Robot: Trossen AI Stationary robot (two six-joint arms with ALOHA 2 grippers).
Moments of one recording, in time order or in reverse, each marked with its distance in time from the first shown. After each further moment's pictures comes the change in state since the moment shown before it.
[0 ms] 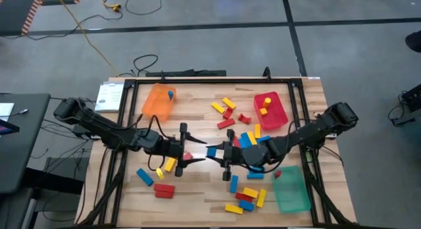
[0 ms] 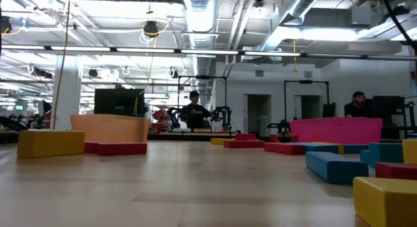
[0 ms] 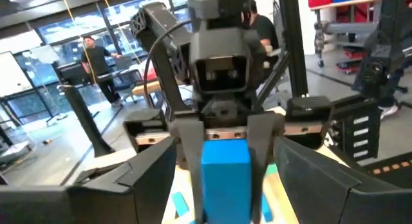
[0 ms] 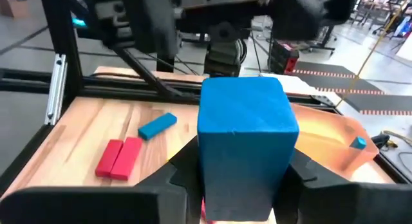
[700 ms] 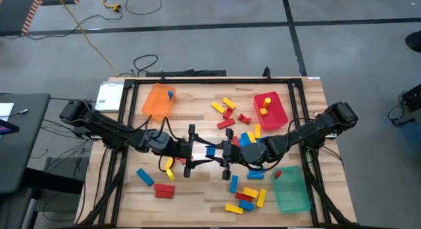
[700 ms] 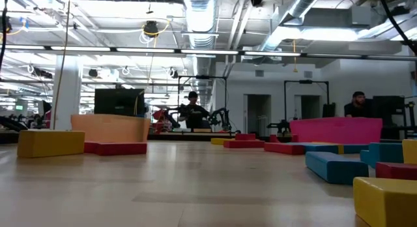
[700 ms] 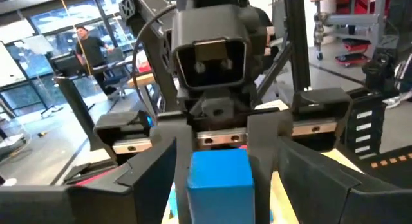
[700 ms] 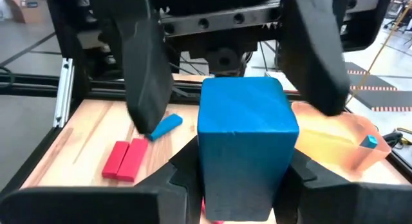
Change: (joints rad) left arm 0.023 0.112 0.076 0.000 0.029 -0.007; right arm -0.020 0.000 0.000 -0.004 -0.041 0.021
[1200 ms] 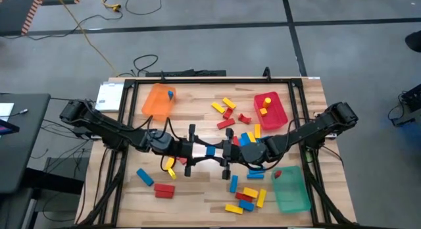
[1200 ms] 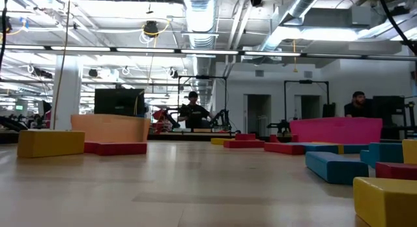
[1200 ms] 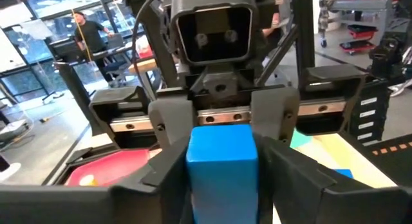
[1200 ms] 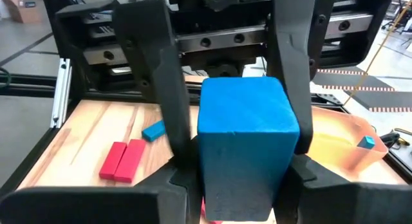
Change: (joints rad) left arm 0.007 0.000 0.000 -0.049 -0.010 -0.017; right arm 0.002 0.000 0.000 0.001 0.002 -0.004
